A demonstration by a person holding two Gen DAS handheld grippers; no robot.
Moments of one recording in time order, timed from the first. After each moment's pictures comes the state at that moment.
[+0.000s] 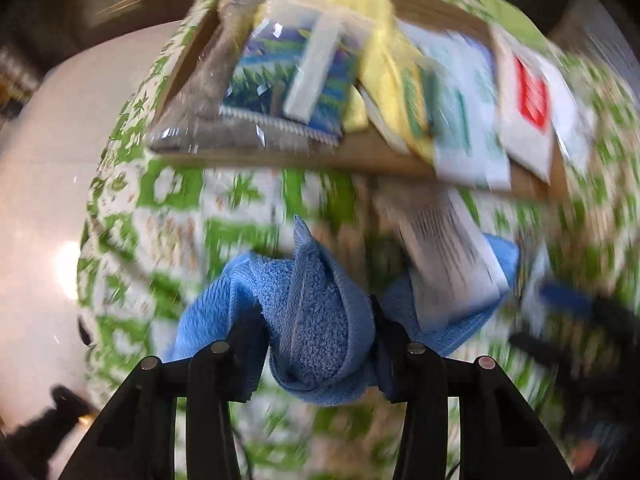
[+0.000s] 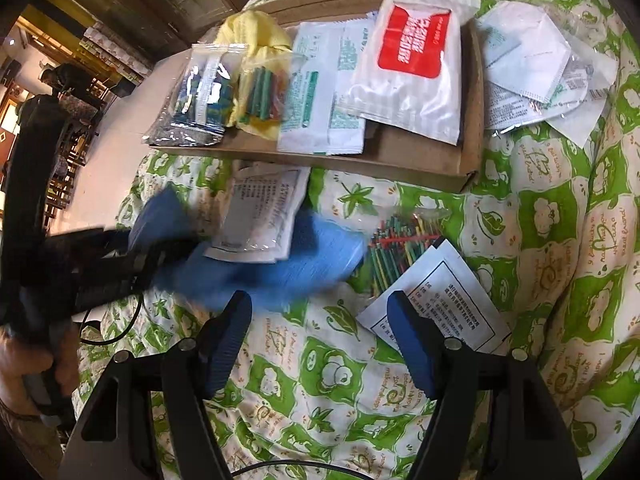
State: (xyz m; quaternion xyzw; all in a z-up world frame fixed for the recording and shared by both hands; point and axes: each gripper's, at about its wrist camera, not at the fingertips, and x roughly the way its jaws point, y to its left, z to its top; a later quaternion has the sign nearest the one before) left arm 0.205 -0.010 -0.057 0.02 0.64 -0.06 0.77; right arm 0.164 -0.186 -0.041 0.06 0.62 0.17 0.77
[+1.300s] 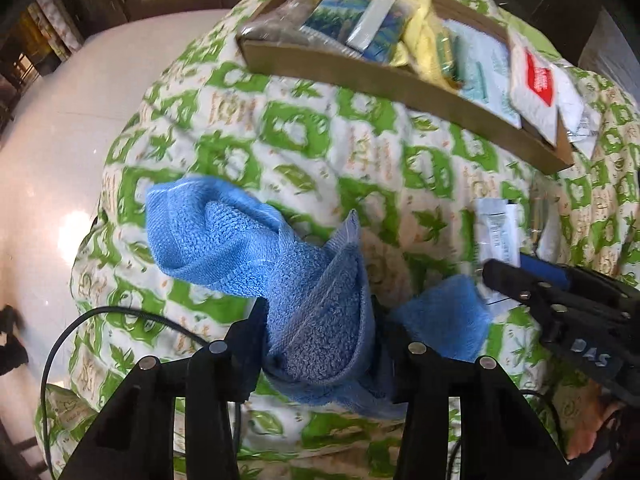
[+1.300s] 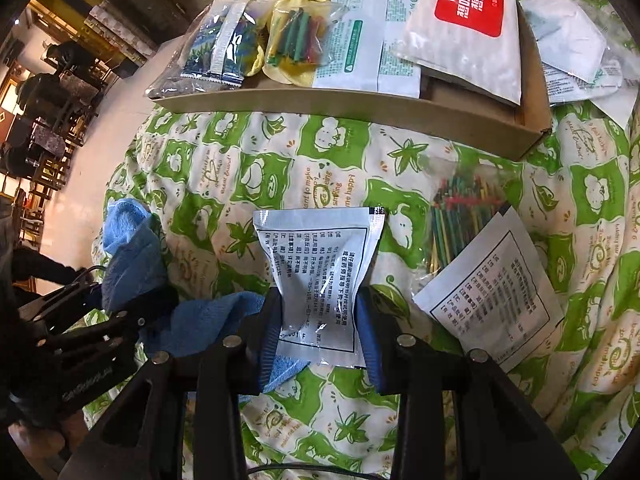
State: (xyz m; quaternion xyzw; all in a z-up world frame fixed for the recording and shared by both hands) left arm 0.113 0.040 -0.075 -0.05 0.60 0.01 0.80; right arm 0.145 -0.156 -0.076 0.03 0.63 0.17 0.76
